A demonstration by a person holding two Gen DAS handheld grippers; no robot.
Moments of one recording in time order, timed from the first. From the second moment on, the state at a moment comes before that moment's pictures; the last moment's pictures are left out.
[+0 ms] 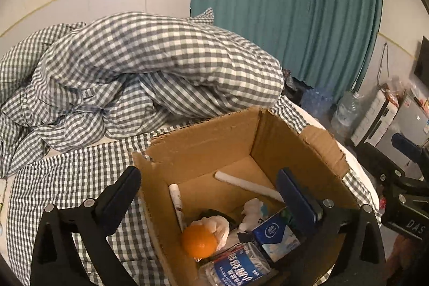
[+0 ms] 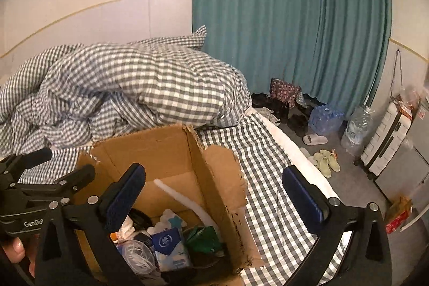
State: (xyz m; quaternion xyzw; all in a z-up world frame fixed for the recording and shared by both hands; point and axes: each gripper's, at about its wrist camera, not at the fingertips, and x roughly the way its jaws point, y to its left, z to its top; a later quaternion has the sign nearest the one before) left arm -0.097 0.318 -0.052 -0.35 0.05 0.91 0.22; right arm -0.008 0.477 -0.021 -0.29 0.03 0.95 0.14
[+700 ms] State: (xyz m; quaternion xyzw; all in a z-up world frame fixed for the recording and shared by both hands) left arm -0.057 0.232 0.001 -0.29 0.05 0.94 0.17; right arm 0.016 0.418 0.012 -0.25 0.06 0.96 0.09
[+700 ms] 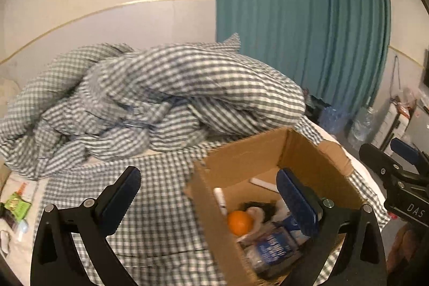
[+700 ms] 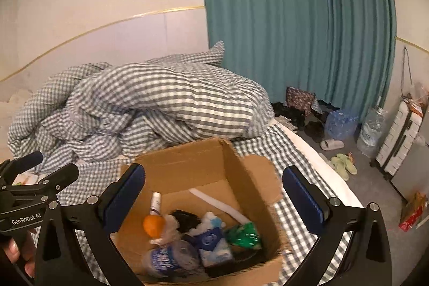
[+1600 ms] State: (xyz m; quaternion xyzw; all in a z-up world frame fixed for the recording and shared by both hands) left arm -0.031 0.024 0.037 -0.26 -0.01 0.97 0.03; right arm -0.005 0.229 0.035 -0.23 0.01 0.97 -0.06
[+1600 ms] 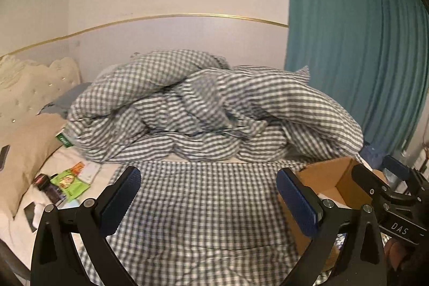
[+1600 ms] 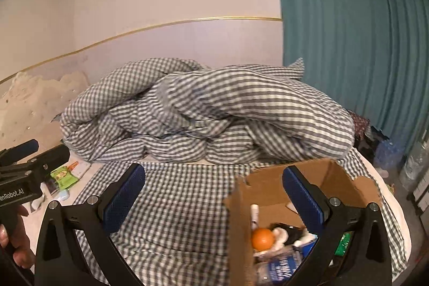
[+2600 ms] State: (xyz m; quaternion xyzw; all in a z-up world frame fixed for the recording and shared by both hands) left arm 0.016 -0.087 0.022 -0.26 -0.04 0.96 -0.05; right arm 0.017 0.132 0.032 -0.23 -0.04 0.96 -0.12
